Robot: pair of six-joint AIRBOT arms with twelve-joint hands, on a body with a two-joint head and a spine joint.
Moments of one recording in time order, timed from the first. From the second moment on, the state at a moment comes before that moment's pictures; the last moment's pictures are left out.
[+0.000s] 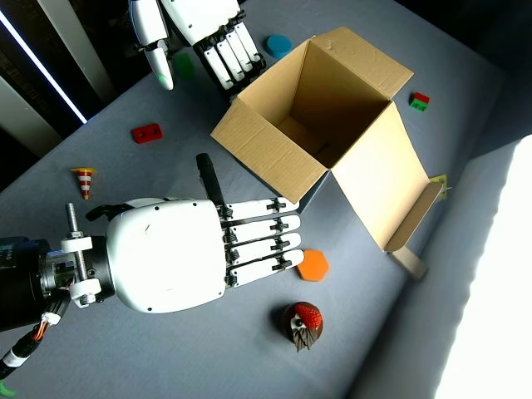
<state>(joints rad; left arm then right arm) 0.56 -0.94 0.29 -1.76 -1.25 2.19 -0.33 -1.17 1.35 -0.96 0.42 0.21</state>
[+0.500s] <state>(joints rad) 0.58 -0.92 0.30 -1.75 -1.24 2.18 -0.30 -1.14 1.35 -1.00 0.43 0.21</state>
